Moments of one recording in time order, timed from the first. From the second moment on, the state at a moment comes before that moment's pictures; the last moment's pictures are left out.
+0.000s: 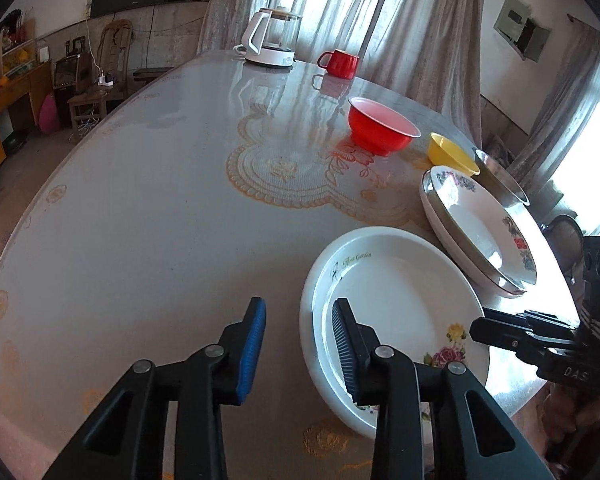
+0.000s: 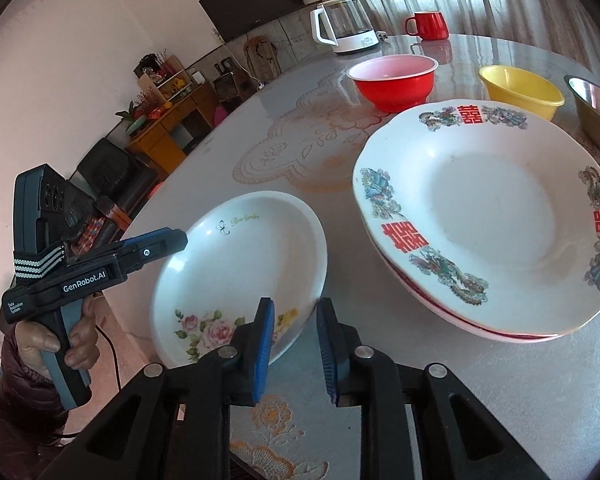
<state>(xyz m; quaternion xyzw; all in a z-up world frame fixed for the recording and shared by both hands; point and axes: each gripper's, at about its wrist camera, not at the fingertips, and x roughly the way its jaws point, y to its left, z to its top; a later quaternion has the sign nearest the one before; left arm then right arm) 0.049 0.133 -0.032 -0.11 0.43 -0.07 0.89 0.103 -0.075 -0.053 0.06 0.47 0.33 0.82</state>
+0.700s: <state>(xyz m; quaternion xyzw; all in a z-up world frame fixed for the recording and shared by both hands) 0.045 0.100 -0.041 -0.03 0.42 -0.03 0.91 0.106 -0.074 -0.066 0.10 0.48 0.35 0.80</state>
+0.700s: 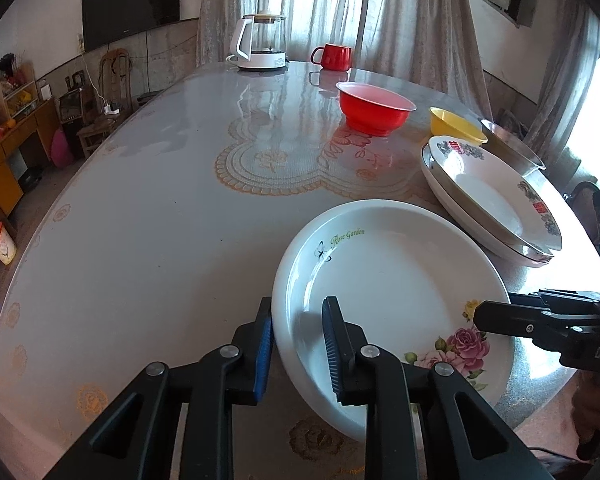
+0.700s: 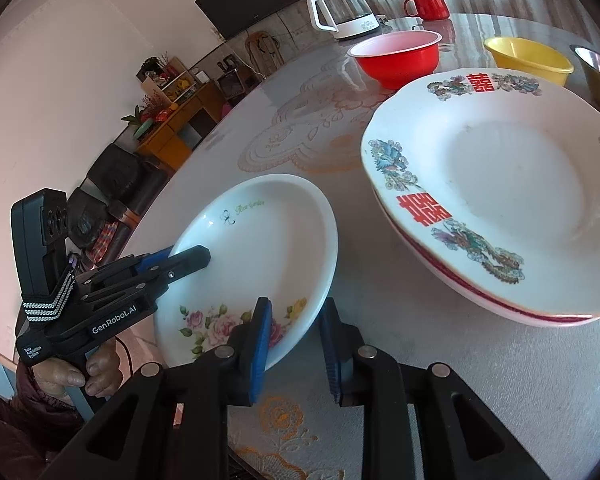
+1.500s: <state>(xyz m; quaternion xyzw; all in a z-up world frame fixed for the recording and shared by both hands) 0.042 0.107 -0.031 -0.07 0.40 -0.03 0.91 0.103 -0.074 -0.064 0.09 0.48 0.34 0.81</state>
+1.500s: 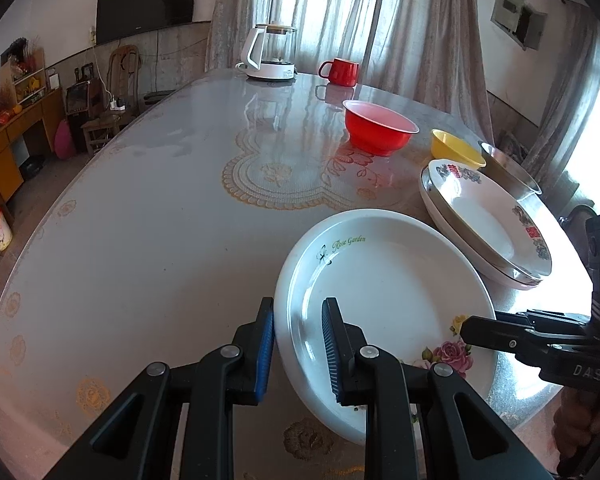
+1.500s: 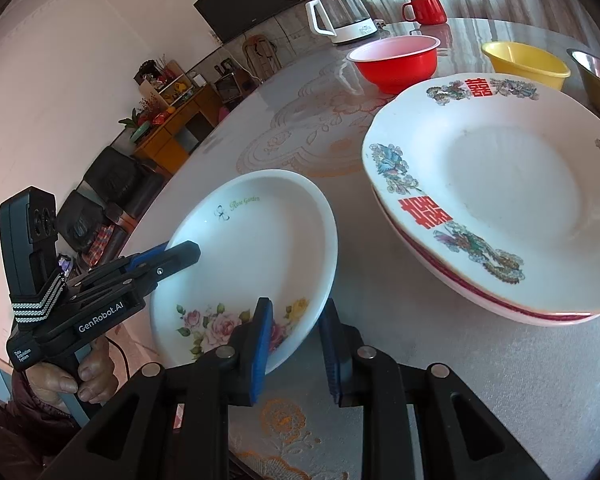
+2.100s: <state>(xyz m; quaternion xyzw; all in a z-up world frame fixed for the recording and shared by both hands) 0.045 0.115 -0.023 -0.13 0.38 -0.07 0.91 0.104 -0.087 -0.046 0.12 0.45 0.33 0.82</state>
